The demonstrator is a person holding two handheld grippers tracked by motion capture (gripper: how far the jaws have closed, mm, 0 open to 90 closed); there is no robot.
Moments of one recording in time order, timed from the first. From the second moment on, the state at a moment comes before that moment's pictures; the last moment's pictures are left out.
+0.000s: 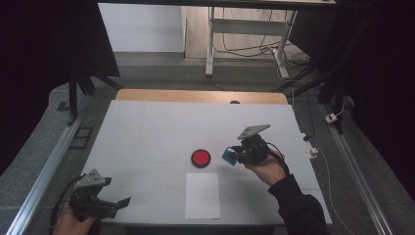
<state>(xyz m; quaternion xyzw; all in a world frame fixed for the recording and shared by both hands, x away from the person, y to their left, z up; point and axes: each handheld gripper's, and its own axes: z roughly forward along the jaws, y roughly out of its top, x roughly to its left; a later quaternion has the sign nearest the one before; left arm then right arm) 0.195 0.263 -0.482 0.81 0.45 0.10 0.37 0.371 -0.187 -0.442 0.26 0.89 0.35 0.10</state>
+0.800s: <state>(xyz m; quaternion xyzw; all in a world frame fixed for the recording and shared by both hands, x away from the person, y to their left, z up) 0.195 0.260 -0.483 0.82 0.44 0.10 0.36 0.342 -0.155 -0.436 0.20 0.90 0.37 0.07</state>
